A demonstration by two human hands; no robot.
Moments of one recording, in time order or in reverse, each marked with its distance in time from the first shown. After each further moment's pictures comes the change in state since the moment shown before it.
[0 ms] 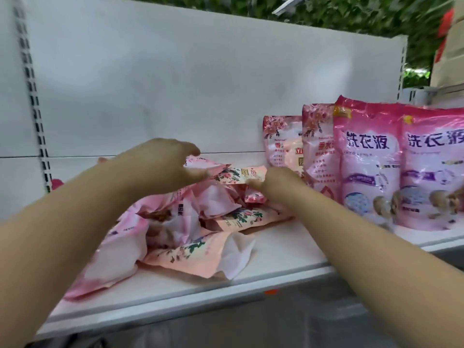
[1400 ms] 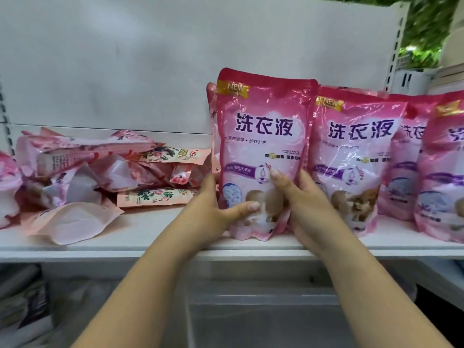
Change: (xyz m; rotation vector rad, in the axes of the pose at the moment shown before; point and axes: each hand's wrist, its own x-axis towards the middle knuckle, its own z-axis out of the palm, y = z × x) left_hand 0.005 0.234 0.096 -1.147 0.051 -0.278; right_hand -0.045 0.200 -0.024 1.433 -0.144 -0.239
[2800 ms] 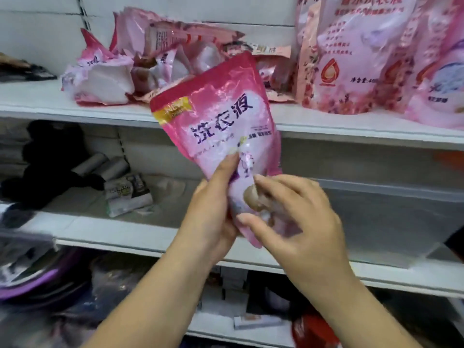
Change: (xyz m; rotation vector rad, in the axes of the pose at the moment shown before) left_hand -0.140 -0.074 -0.042 -1.003 0.184 -0.309; right_hand -0.154 0.073 0.131 -0.773 0.018 -0.585
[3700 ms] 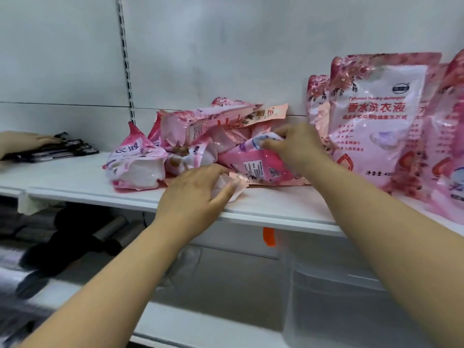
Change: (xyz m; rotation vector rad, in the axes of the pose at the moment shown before) left_hand 0.079 0.108 -0.027 1.838 0.213 0.765; right_hand 0.229 0.055 0.027 -0.038 -0.191 0.305
